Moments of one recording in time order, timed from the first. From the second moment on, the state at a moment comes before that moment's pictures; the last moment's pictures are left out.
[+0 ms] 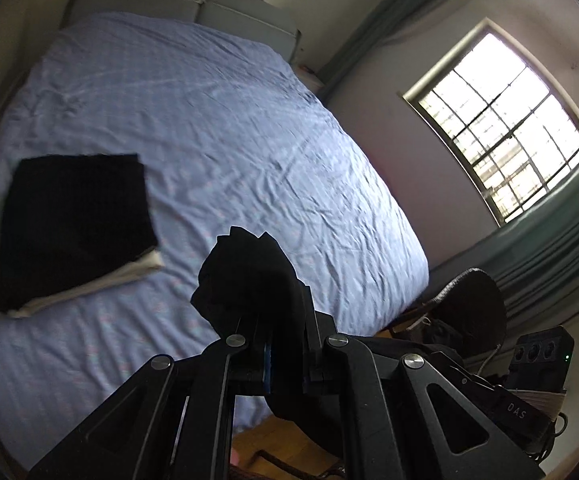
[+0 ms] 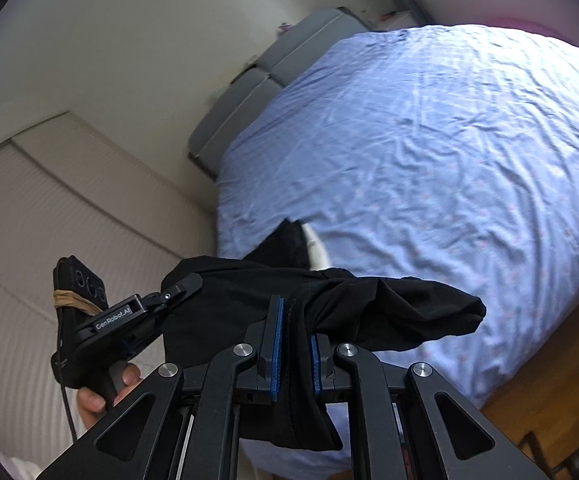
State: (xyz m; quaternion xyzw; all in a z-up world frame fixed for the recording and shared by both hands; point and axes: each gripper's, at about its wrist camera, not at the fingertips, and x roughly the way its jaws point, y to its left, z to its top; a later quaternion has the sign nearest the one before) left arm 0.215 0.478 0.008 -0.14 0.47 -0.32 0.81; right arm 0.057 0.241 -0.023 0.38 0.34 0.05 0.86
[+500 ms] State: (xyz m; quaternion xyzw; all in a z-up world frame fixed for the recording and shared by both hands) left arm 0.359 0.634 0.028 -0.13 0.44 -0.36 0.81; right arm 0.190 0.400 -0.009 0.39 0.33 0.03 0.86
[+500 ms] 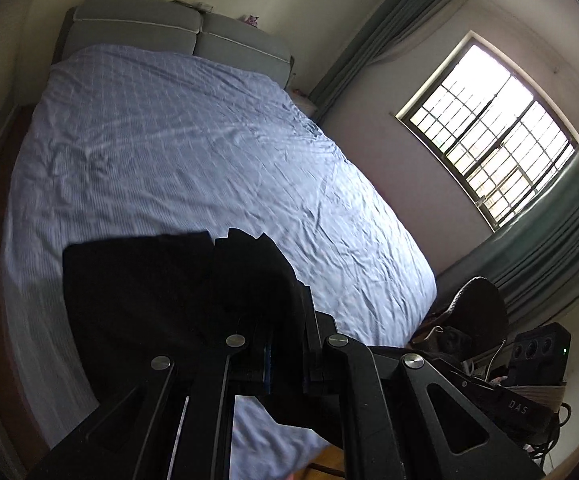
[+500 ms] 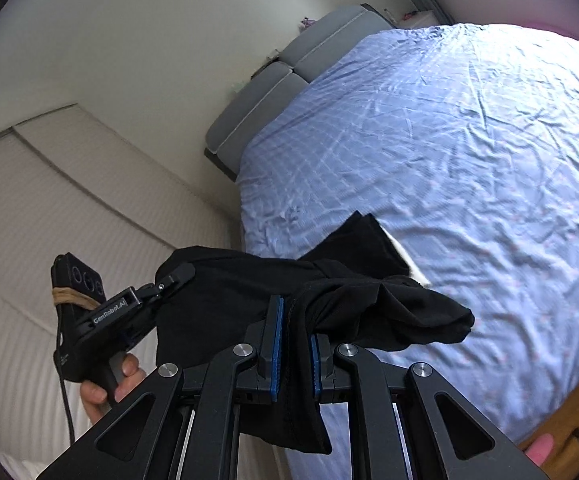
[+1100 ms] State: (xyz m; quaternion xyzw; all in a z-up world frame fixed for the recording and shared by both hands) left arm 0.591 0.633 -0.080 -0.10 0.50 -0.37 0.78; right arm 0.350 0.444 -0.065 0.35 0.39 -0.08 0.85
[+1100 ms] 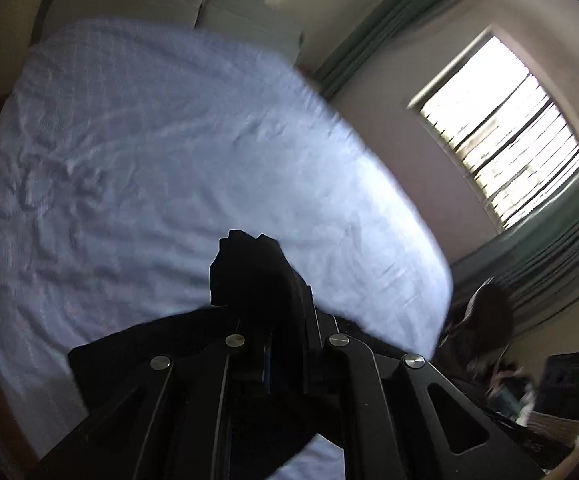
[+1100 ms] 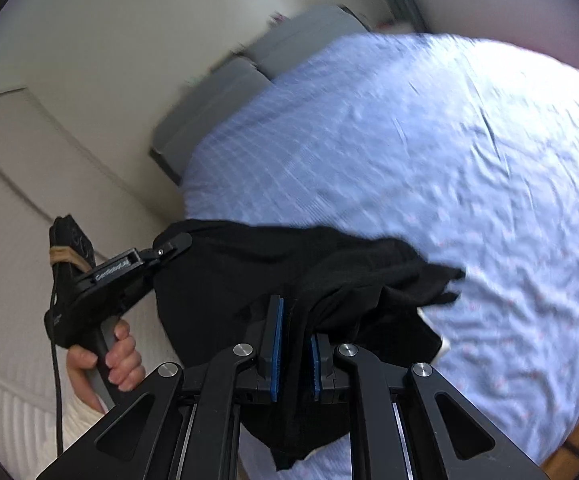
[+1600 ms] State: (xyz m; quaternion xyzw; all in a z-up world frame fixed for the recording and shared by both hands) left arm 0.613 0.680 -0.207 -0.03 0.60 -0.26 0.76; right arm 0.360 0.519 -0.234 0.46 0.56 -0.06 0.69
